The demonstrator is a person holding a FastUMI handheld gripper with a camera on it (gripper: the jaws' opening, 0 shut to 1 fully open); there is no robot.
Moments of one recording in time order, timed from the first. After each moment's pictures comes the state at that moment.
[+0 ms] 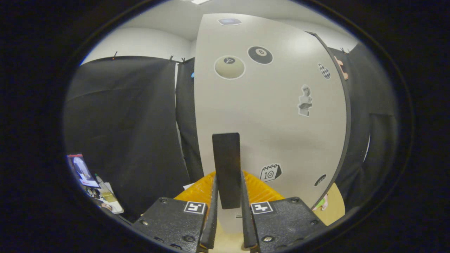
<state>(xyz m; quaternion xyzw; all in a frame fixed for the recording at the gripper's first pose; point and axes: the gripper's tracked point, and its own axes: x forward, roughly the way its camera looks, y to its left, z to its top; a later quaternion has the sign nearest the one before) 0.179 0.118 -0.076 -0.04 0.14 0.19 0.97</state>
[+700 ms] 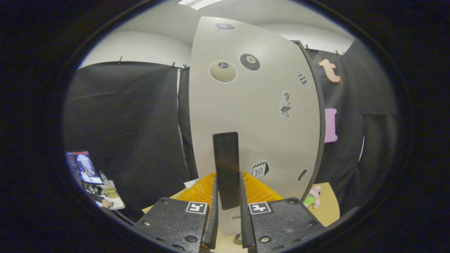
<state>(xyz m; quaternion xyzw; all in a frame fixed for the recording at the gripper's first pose) 0.149 0.081 -0.067 -0.04 0.12 0.19 0.97</state>
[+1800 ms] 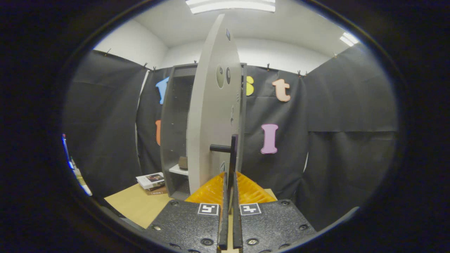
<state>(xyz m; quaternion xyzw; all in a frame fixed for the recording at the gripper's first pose) 0.124 -0.032 -0.037 -0.10 0.04 -0.02 0.99</state>
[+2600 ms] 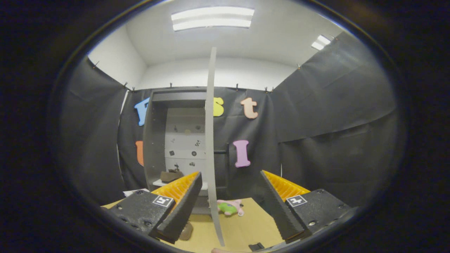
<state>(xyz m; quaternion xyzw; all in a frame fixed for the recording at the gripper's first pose) 0.097 -0.039 -0.017 -0.04 -0.06 -0.07 0.99</state>
